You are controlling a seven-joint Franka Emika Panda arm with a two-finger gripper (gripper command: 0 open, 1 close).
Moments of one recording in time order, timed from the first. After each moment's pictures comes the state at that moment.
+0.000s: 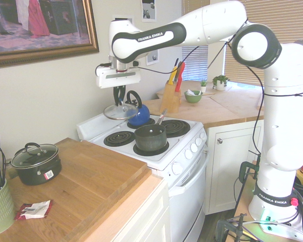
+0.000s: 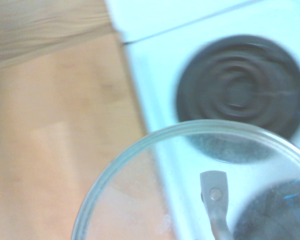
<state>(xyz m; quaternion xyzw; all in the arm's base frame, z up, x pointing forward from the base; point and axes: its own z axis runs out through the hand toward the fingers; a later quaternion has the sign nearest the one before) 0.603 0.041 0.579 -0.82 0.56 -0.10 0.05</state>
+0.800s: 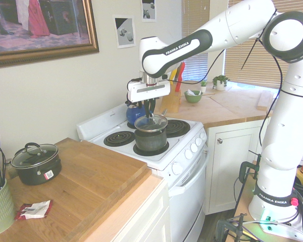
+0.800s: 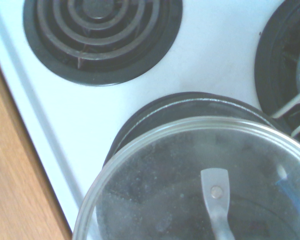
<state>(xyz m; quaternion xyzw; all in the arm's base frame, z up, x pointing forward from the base) 0.525 -0.017 0.497 -0.80 0.60 -0.06 0.02</state>
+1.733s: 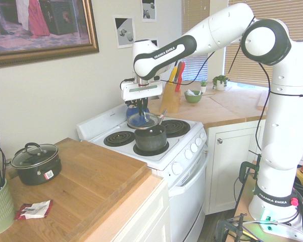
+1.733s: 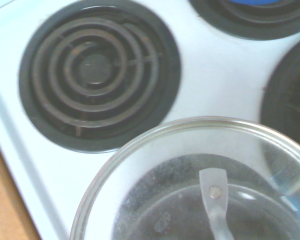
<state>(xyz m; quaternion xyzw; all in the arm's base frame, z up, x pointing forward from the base) 0.574 -0.044 0.498 -0.78 0.62 -0.08 0.02</state>
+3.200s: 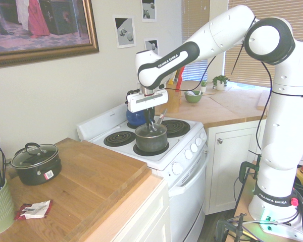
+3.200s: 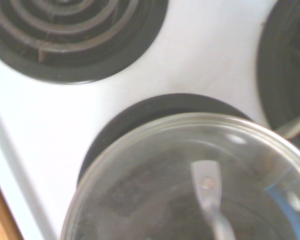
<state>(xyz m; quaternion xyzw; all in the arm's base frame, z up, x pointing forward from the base) 0.550 -0.025 0.449 -0.81 0.59 -0.05 -0.02</state>
